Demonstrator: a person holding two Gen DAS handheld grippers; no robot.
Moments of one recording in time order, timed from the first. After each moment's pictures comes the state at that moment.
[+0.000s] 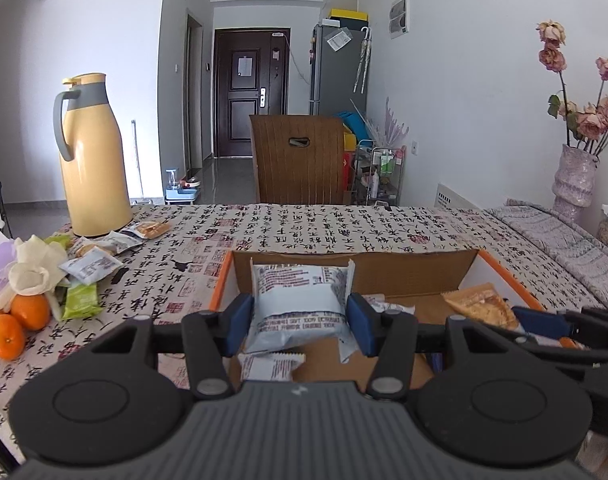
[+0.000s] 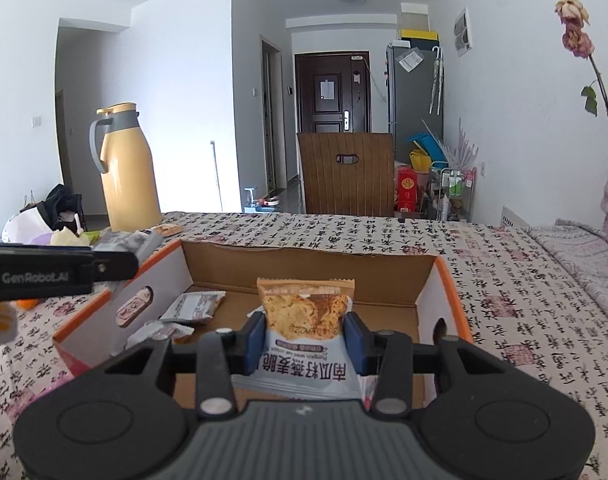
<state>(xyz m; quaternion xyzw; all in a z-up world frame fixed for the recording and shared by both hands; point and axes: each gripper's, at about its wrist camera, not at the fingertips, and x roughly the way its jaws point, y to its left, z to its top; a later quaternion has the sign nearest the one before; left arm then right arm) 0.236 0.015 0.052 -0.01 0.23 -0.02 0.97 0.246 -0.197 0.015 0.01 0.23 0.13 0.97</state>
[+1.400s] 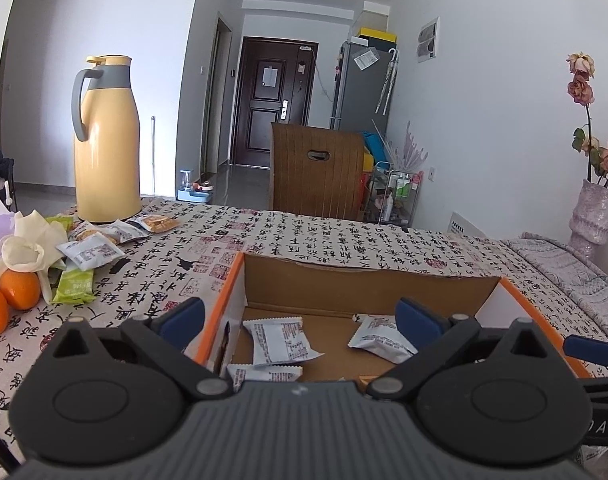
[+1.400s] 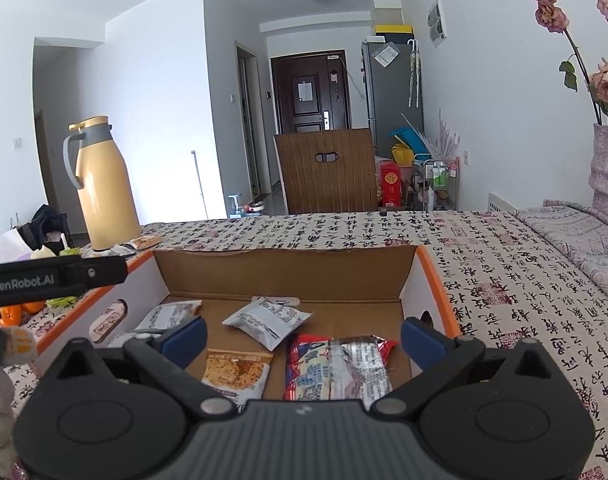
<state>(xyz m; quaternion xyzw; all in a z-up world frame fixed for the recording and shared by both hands) 0.245 0.028 0.035 -0.06 0.21 0.00 0.98 0.254 -0.210 0.008 0.04 0.22 0.11 0.97</state>
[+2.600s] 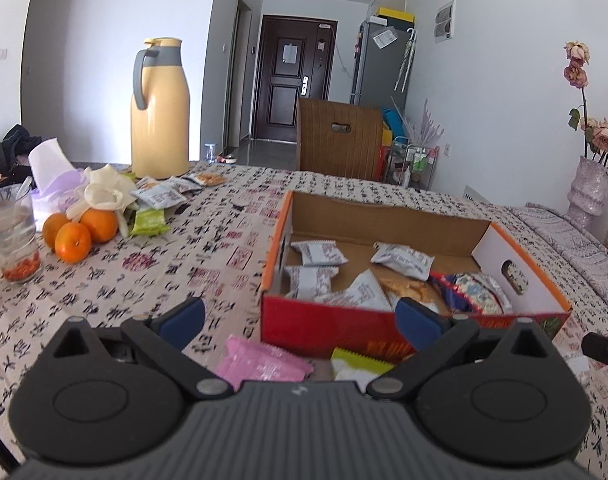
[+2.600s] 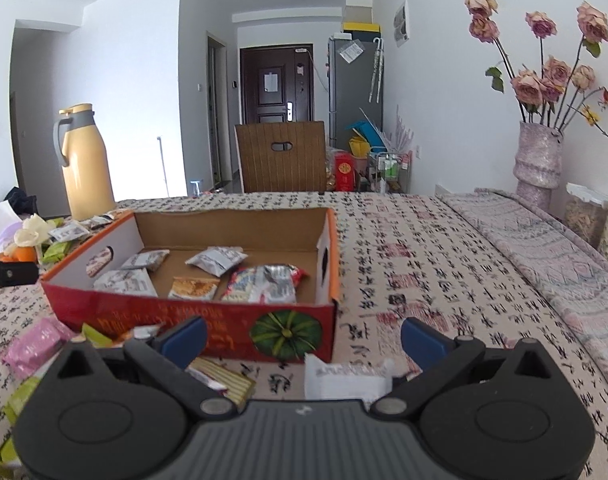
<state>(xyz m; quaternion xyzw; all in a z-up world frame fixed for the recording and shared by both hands) 0.125 0.049 0.031 -0.06 0.25 0.03 0.97 0.127 -0.269 0.007 0.01 0.24 0.04 0.97</state>
